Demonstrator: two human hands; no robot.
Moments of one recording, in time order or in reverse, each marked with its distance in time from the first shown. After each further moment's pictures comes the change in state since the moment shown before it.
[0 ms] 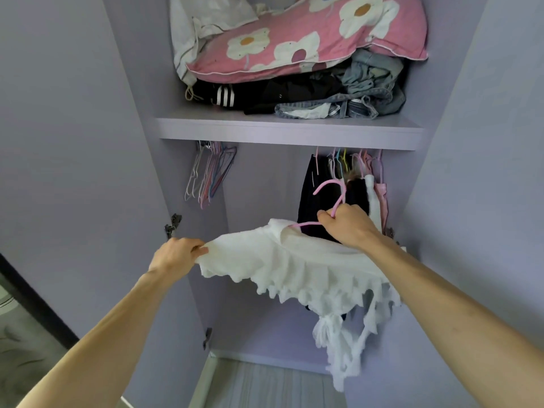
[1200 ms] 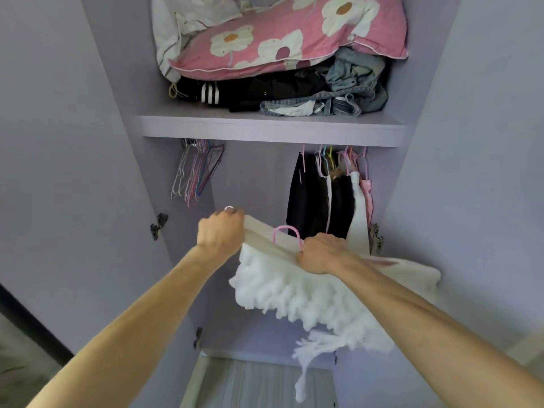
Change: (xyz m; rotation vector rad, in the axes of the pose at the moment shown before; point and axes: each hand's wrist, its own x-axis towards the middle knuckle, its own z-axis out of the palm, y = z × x) left_hand -0.013 0.144 -0.016 0.299 0.248 0.209; right_hand -0.043 -0.011 0.020 -0.412 -0.296 0.042
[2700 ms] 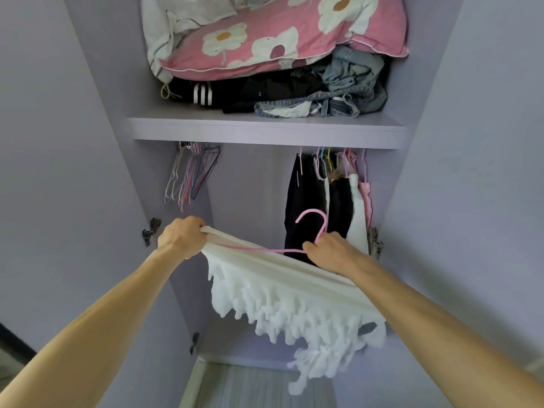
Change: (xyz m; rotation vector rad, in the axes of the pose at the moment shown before) left_hand 0.024 -0.072 0.018 -0.343 -0.214 -0.285; right_hand 0.030 0.031 0.007 0.477 0.011 0.035
